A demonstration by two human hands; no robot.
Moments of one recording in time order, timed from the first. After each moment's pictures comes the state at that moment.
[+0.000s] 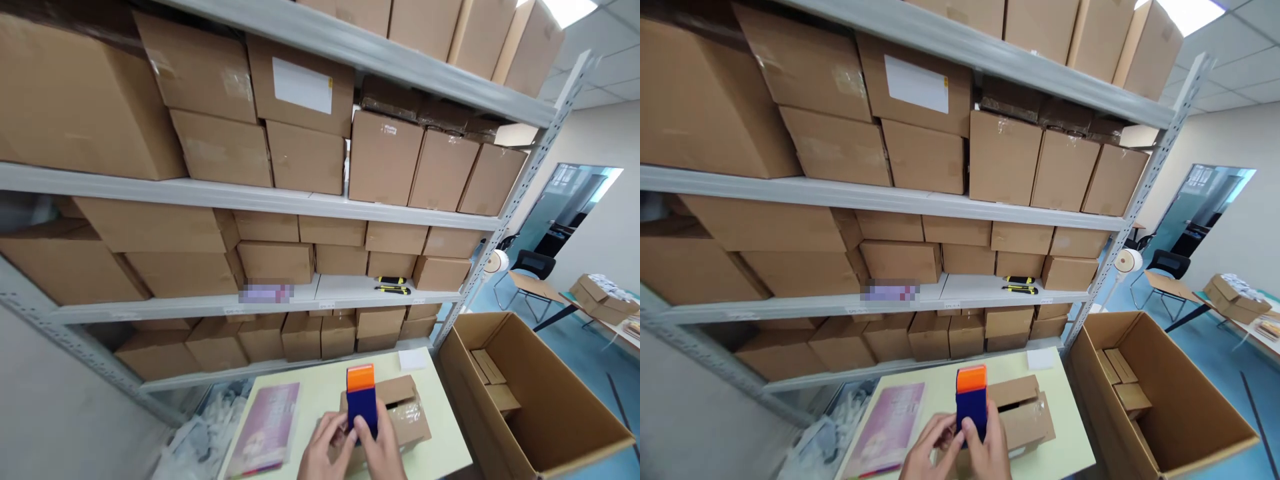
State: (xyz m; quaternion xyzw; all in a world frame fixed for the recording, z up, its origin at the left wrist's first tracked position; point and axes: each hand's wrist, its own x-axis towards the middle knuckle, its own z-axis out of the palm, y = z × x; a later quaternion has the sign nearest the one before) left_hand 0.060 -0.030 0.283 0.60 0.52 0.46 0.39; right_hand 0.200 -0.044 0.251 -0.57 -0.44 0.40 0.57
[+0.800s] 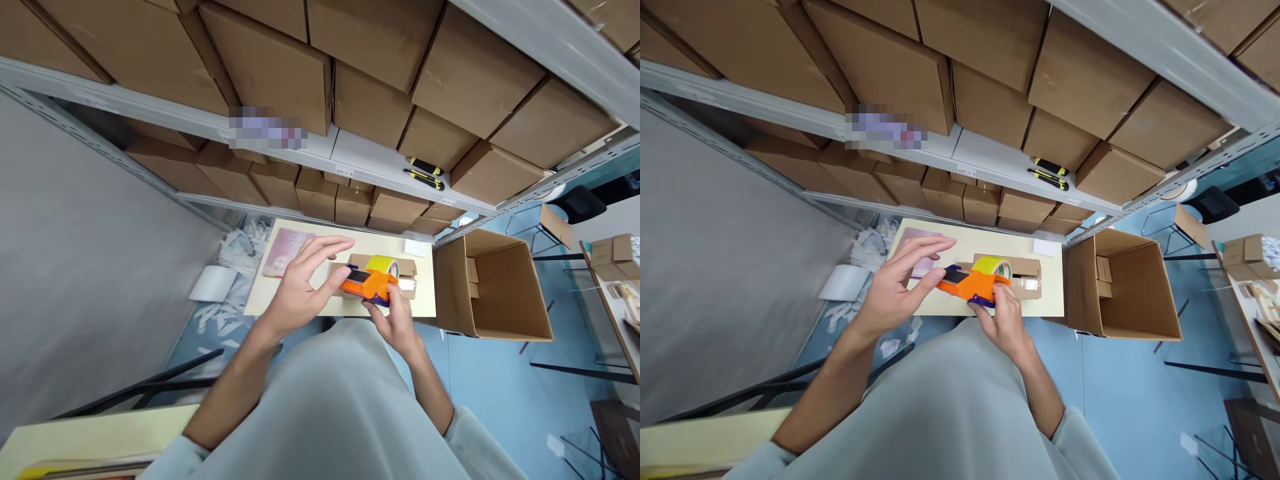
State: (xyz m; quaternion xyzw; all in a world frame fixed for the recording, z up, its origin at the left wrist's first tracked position) left_hand 0.026 -0.015 0.381 0.68 0.48 0.47 0.29; right_hand 0.262 -0.056 0.313 -0.49 -0.76 0.22 0.36
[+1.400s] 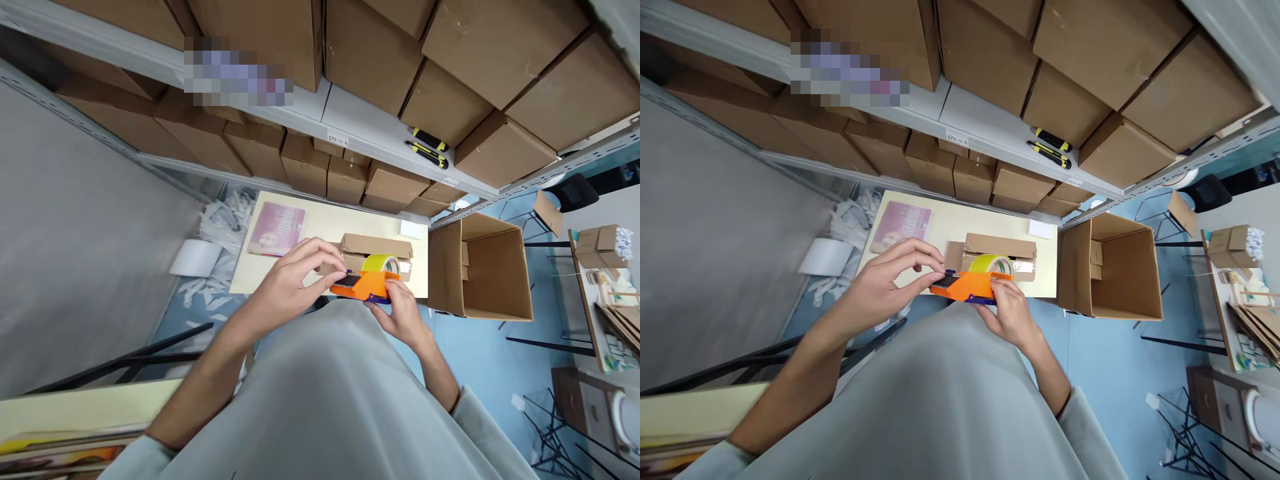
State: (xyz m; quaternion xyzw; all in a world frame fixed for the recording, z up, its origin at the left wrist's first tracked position) left_hand 0.020 -0.027 0.360 0.70 0.45 0.41 0.36; right_hand 0.298 -0.066 0.309 -0.45 -0.83 0.21 0.26
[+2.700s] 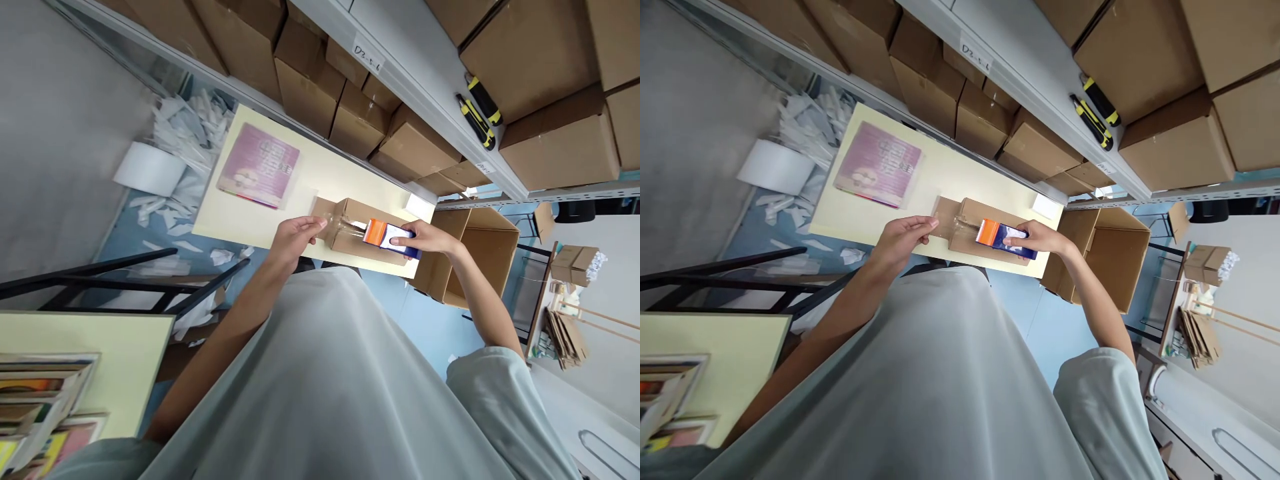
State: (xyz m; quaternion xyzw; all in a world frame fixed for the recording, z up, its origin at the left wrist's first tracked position) left_hand 0.057 -0.004 0.168 0.14 0.64 0.46 0.61; right_hand 0.341 0.136 0.312 -0.49 -0.61 0.59 -0.21
